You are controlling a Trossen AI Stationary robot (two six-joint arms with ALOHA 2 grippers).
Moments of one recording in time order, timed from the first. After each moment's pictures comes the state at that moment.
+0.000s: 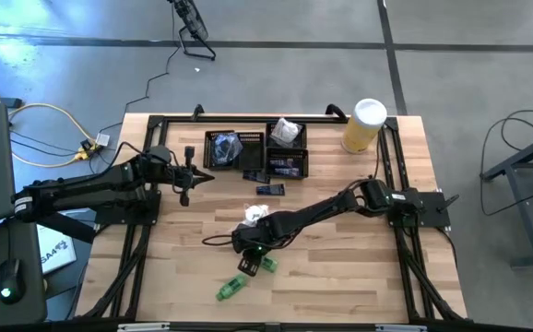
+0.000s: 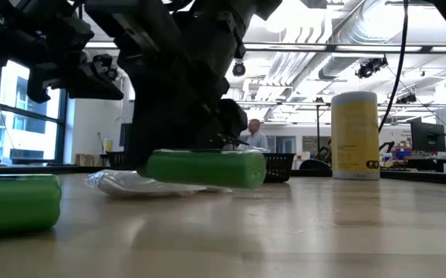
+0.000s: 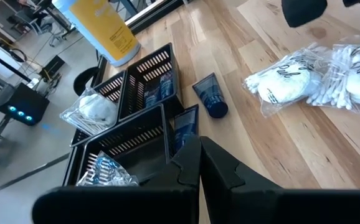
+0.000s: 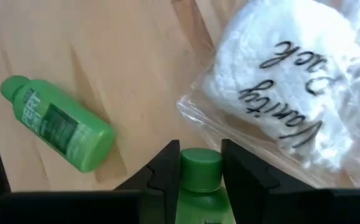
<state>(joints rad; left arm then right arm) 0.39 0.54 0.30 -0.12 0.22 0.68 0.26 2.33 1.89 -0.64 -0.08 0.73</state>
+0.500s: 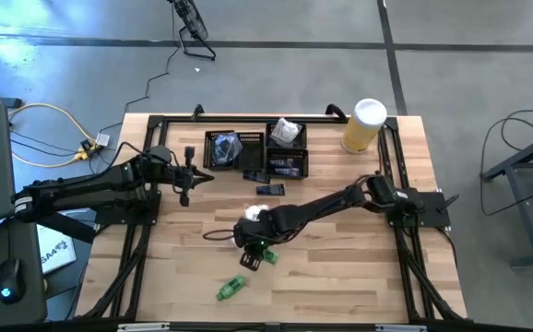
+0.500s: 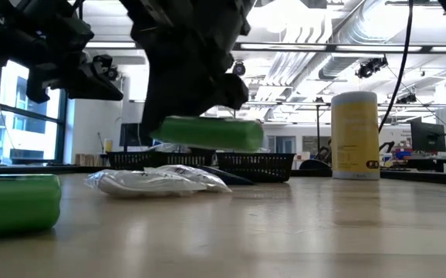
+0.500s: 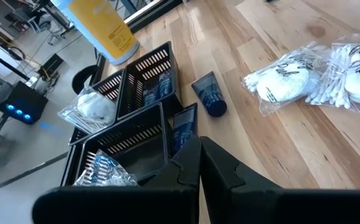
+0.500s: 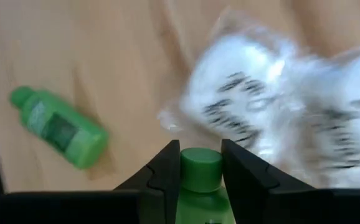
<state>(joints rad) 0.39 0.54 0.30 -0.12 0.22 0.68 0.24 2.25 1.89 -0.70 0.00 0.66</state>
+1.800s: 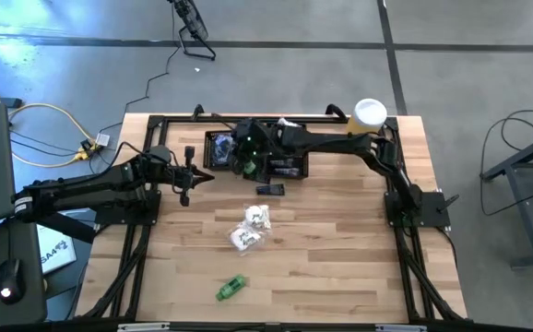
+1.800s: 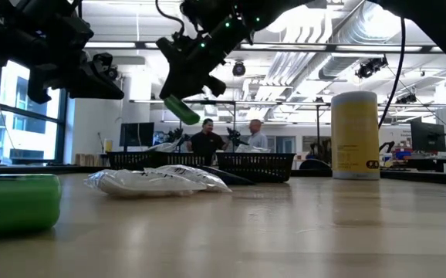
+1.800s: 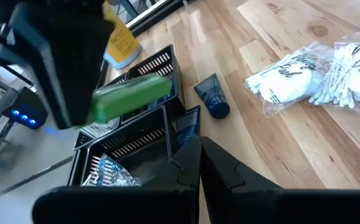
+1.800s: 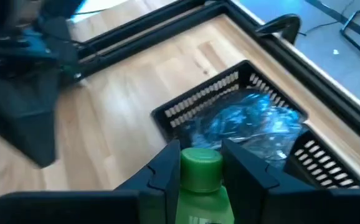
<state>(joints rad) 0.39 0.54 0.30 -0.11 0.22 0.70 -0.23 2.15 1.89 -0.37 0.08 0.29</state>
